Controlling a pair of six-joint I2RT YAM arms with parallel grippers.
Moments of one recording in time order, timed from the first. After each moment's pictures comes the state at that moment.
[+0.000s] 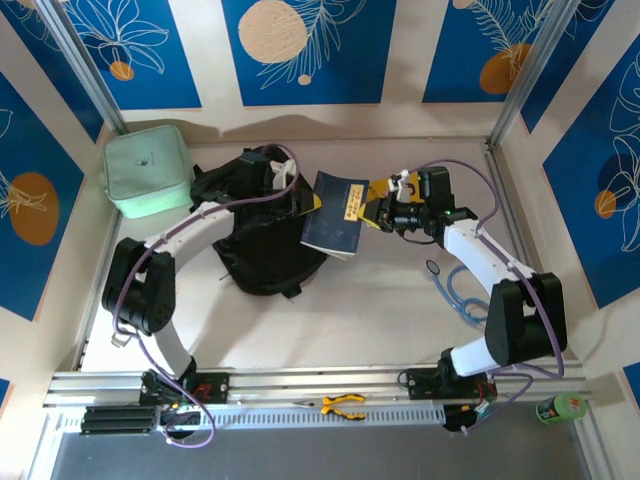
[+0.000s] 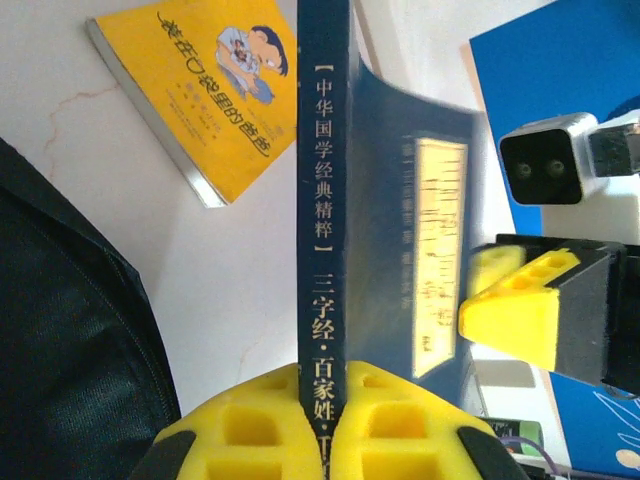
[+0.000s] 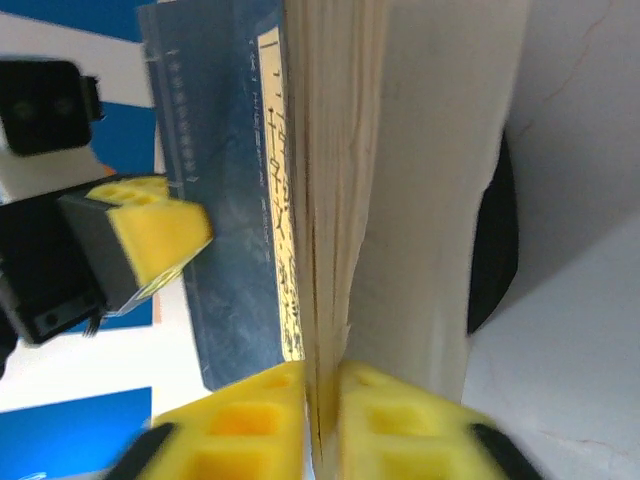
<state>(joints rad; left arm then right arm) -0.44 1.73 1.27 -0.13 0.72 -0.67 0.19 1.46 1.01 -0.28 -0.80 0.72</state>
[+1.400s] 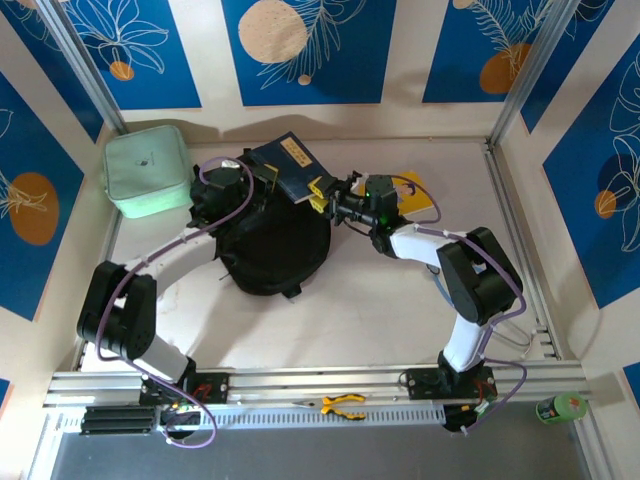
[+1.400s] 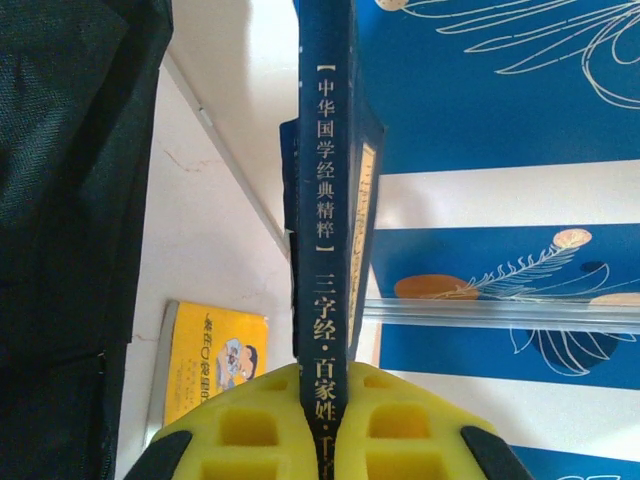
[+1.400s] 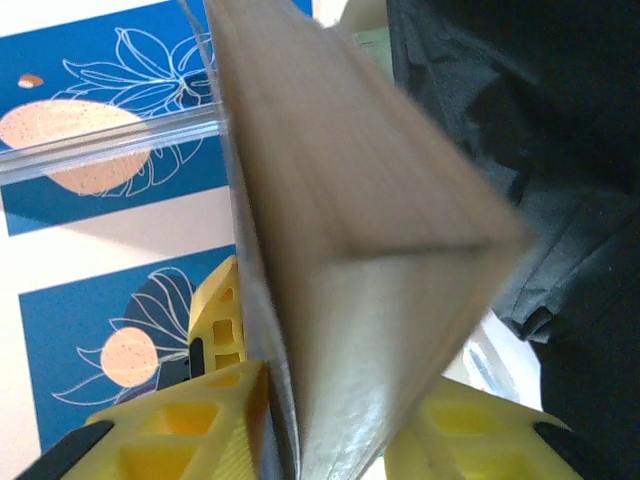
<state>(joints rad) -0.39 1.55 0.97 0.38 0.11 -1.42 0.48 1.77 0.97 0.69 -0.52 1.68</state>
